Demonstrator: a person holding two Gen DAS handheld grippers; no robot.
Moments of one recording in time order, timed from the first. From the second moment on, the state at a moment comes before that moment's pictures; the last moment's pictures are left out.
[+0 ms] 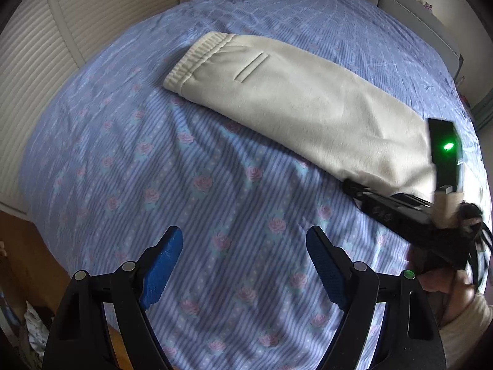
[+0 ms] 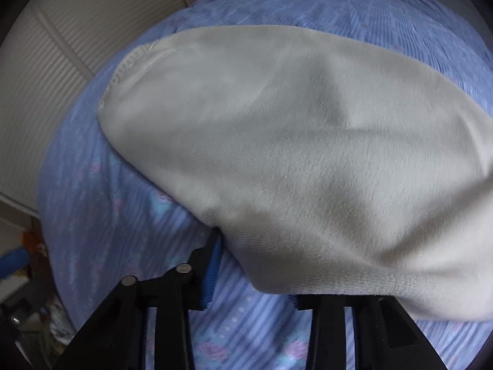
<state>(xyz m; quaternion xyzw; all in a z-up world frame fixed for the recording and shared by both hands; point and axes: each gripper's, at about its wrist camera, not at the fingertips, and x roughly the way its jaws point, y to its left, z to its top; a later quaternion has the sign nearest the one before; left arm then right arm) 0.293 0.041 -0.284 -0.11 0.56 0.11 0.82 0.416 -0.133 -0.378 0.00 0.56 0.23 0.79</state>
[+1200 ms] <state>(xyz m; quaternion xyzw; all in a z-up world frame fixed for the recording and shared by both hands) 0.546 0.265 -0.291 -0.14 0.55 -0.19 0.80 0.479 -0.005 -0.246 0.12 0.54 0.11 0.83</state>
